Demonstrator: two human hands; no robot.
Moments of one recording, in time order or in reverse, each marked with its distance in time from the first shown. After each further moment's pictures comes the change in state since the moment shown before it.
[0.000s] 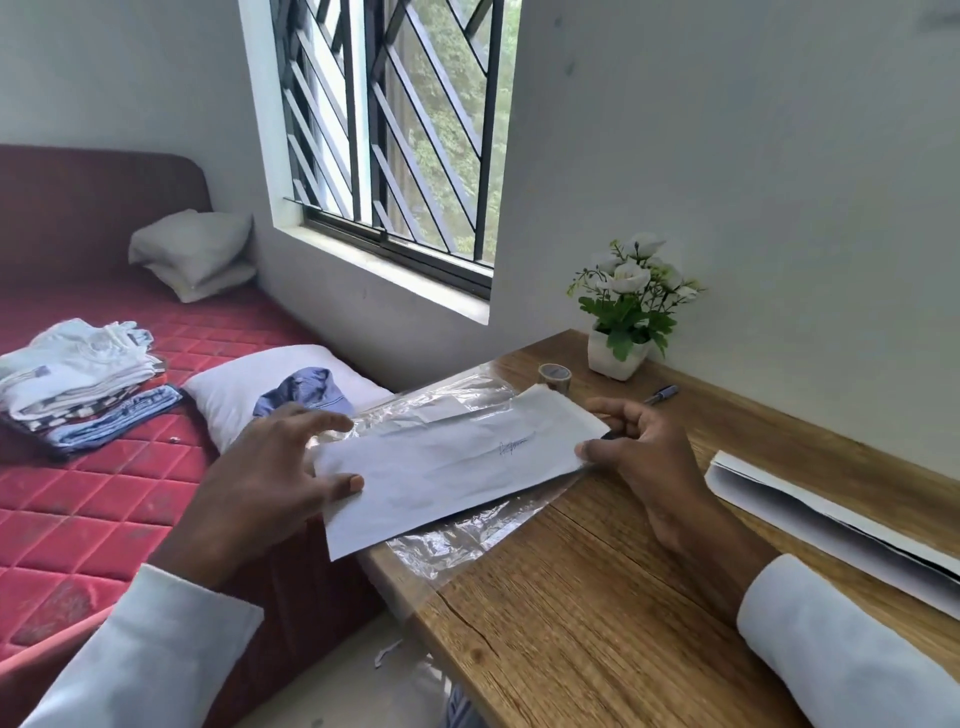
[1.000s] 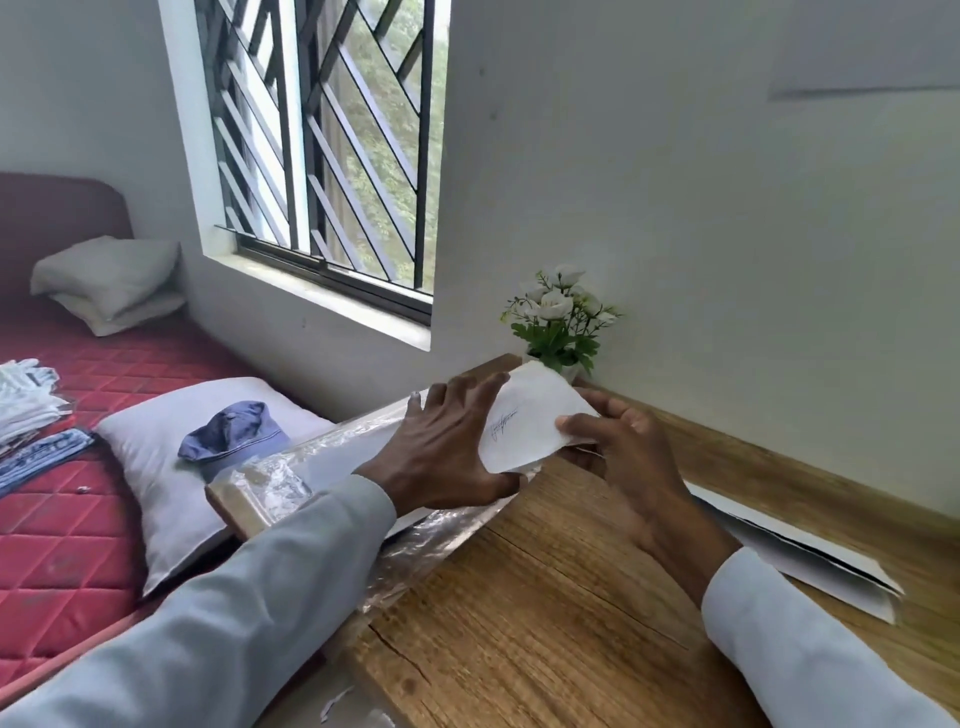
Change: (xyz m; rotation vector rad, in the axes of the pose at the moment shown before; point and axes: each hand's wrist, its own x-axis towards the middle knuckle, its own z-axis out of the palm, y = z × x) left_hand 0.062 0.134 0.084 0.126 -0.198 0.545; right_hand -0.008 -0.027 -0.032 0.328 0.104 -0.019
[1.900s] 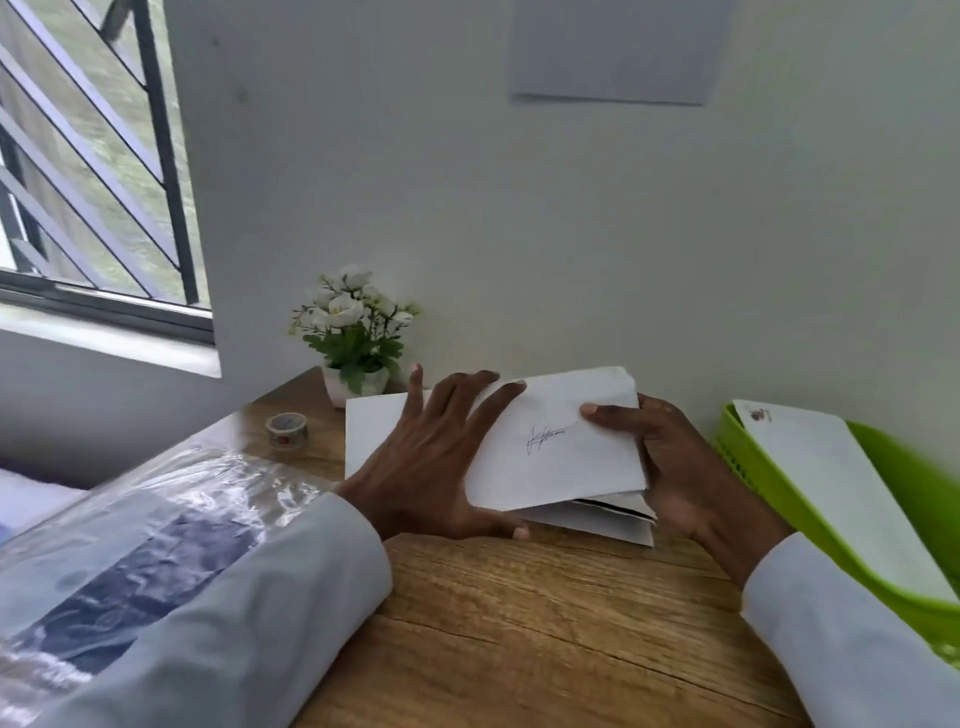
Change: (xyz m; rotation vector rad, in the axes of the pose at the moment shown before) left_hand 0.080 0.121 0.055 0.029 0.185 0.618; right_hand -0.039 -0.061 -0.175 0.000 0.161 0.060
